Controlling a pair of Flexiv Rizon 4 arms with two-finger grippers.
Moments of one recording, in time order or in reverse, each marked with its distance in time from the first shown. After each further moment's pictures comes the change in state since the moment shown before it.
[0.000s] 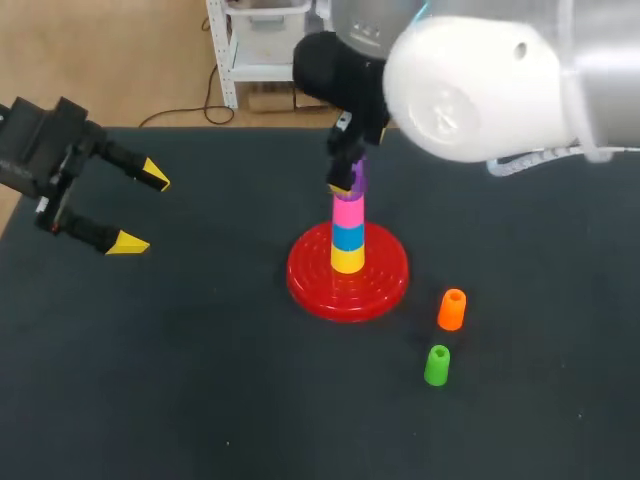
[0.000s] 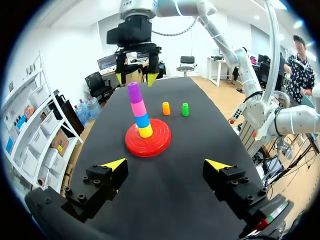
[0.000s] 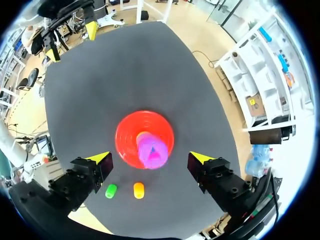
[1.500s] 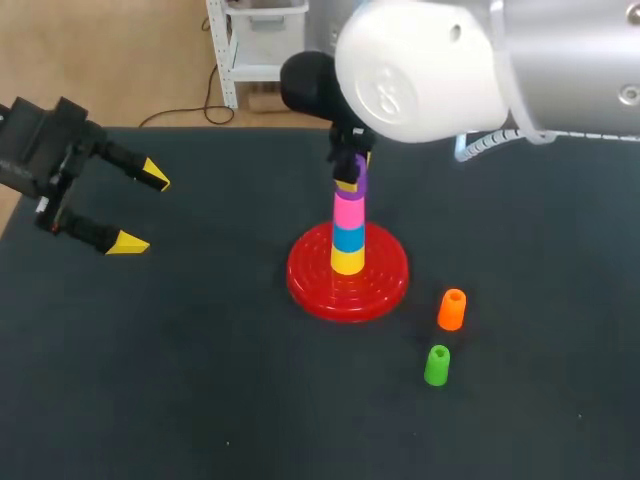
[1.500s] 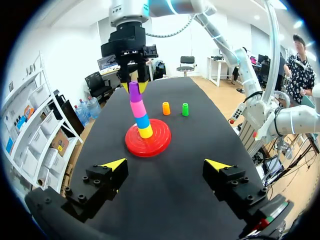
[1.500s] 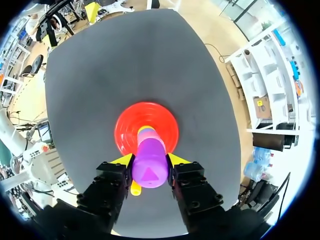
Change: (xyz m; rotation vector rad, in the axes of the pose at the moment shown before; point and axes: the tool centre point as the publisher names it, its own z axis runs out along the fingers) left arm 0.000 0.000 0.000 0.000 0.000 0.000; right arm -0.004 -0.002 0.029 -0.044 0.105 -0.073
